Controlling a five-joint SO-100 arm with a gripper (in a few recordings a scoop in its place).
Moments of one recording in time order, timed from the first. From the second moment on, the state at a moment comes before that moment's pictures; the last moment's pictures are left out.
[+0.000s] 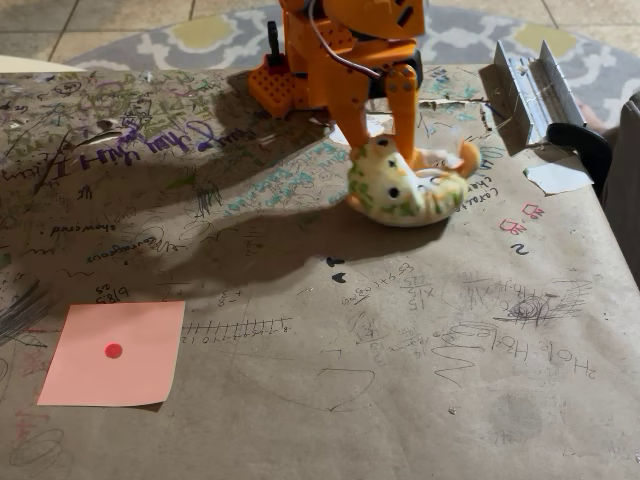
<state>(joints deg) -21.7 149.3 163.7 52.3 -48.2</state>
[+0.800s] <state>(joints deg) 9.1 173.9 123.0 60.2 -49.0</state>
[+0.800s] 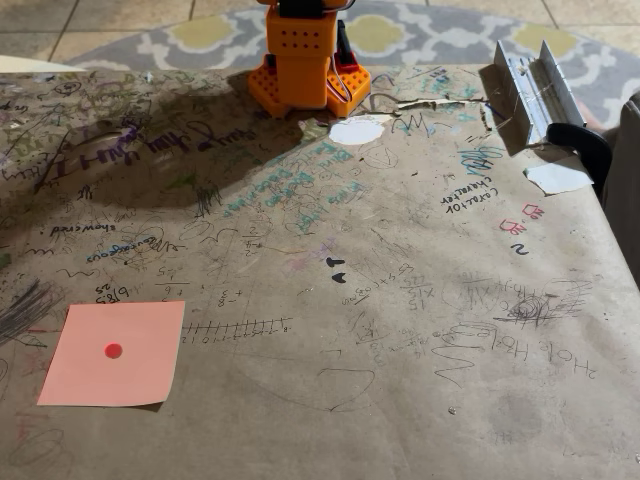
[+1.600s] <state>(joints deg) 30.8 154.0 155.9 20.7 -62.1</state>
